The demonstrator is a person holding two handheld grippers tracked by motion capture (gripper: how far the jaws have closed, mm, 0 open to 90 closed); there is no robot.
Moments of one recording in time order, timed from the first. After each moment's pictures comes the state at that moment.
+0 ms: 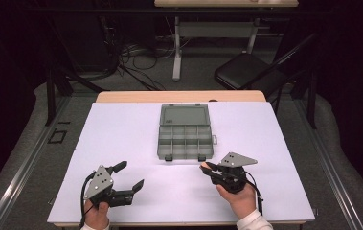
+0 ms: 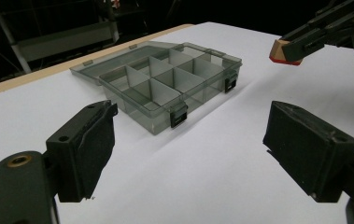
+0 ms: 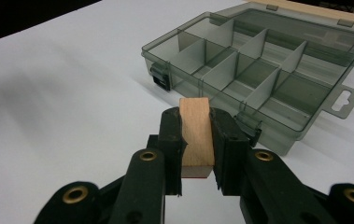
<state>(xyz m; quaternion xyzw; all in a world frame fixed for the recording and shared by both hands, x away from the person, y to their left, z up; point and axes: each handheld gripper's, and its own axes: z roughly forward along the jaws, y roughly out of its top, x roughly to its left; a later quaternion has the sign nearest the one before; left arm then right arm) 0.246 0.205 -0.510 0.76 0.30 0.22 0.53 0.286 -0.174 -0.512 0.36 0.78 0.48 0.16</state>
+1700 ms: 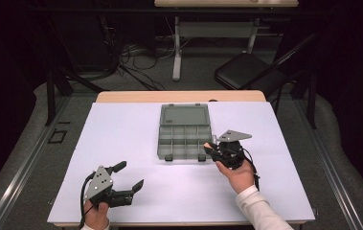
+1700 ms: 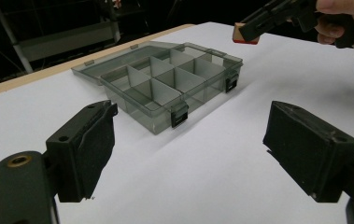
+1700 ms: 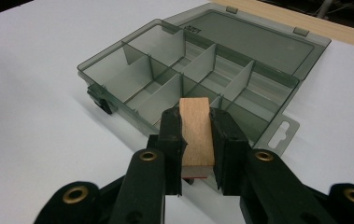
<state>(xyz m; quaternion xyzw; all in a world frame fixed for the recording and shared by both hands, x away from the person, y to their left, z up) 0.245 0.206 -0.509 0.76 0.30 0.23 0.53 0.348 -0.175 -0.495 0.39 0.79 0.43 0.18</state>
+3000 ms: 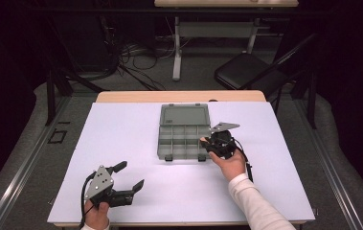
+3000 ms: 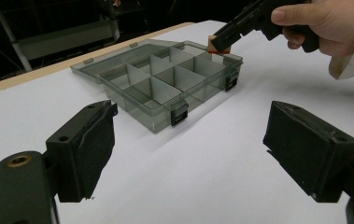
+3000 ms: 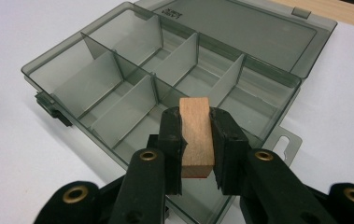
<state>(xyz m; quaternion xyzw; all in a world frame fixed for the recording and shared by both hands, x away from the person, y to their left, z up) 0.246 0.205 -0.510 0.76 0.30 0.22 0.53 0.390 -0.161 -0.512 0.41 0.80 0.40 0.18</state>
